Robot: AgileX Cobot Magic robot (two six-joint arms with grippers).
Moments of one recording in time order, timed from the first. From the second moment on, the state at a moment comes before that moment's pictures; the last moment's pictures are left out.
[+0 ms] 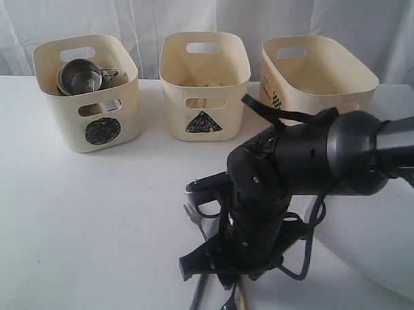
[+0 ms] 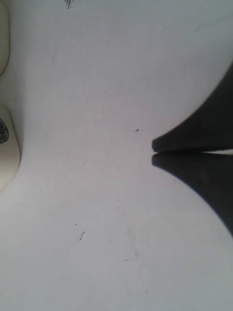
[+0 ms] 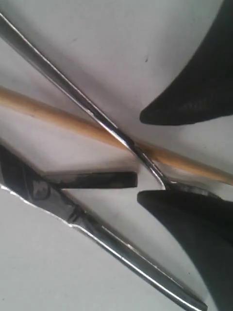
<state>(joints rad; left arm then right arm) 0.07 0.00 0.01 -0.48 0.59 0.41 0.64 1.80 -1.01 0.01 0.76 0.37</state>
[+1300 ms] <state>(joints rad) 0.07 0.00 0.01 -0.48 0.59 0.42 0.64 1.84 -1.01 0.00 0.53 0.52</state>
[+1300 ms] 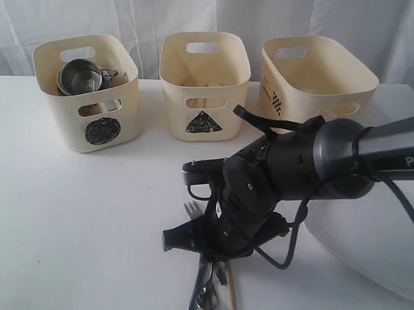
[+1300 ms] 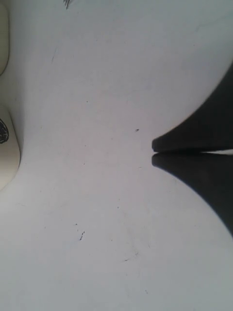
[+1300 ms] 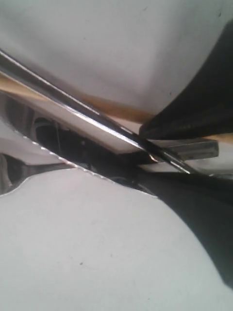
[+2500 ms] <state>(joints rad) 0.07 0.00 0.01 -0.48 0.59 0.42 0.41 1.67 -1.03 0.23 -0.72 0.58</state>
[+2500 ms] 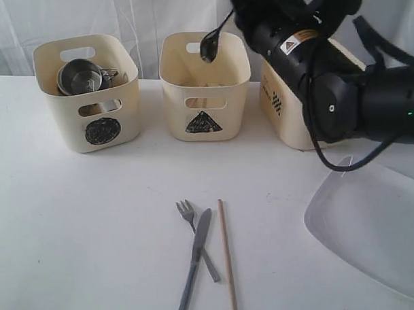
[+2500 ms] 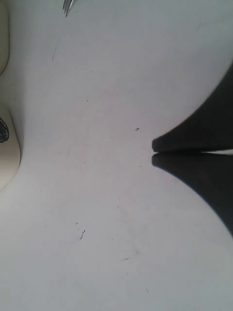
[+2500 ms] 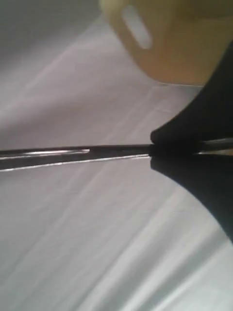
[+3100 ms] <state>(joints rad) 0.07 0.00 0.01 -0.48 0.59 0.42 0.33 2.20 -1.56 0.07 -0.68 0.41</state>
